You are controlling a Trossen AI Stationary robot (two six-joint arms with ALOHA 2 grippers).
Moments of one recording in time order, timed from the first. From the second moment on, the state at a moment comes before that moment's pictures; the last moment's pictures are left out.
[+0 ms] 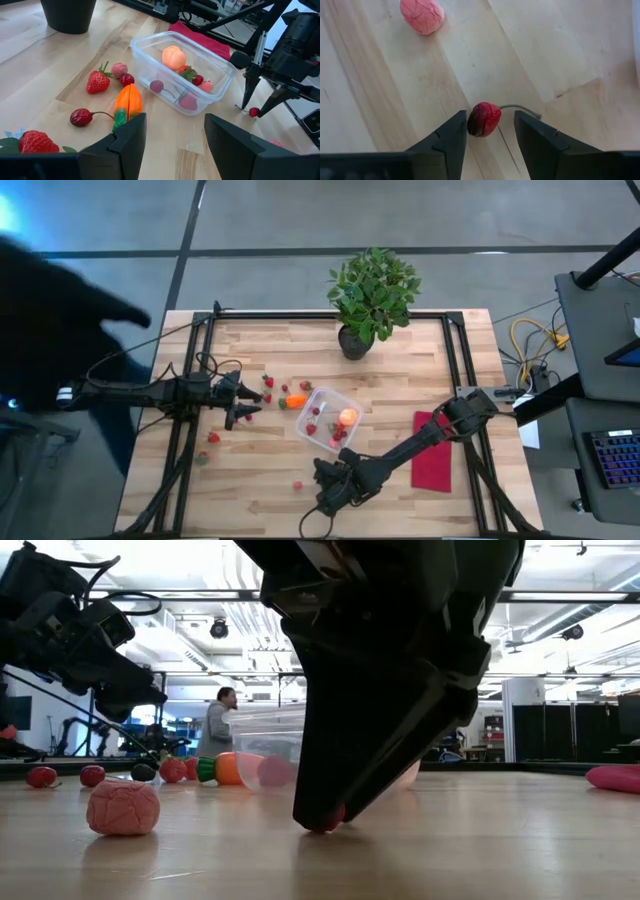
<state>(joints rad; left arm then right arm) 0.06 0.40 0.01 0.05 0.07 -0.33 0.54 2.27 1.72 -0.65 0.29 0.95</state>
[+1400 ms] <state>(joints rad) 0.06 0.40 0.01 0.21 0.07 -0.10 0.53 2.29 1.78 -0.73 0.30 0.99</state>
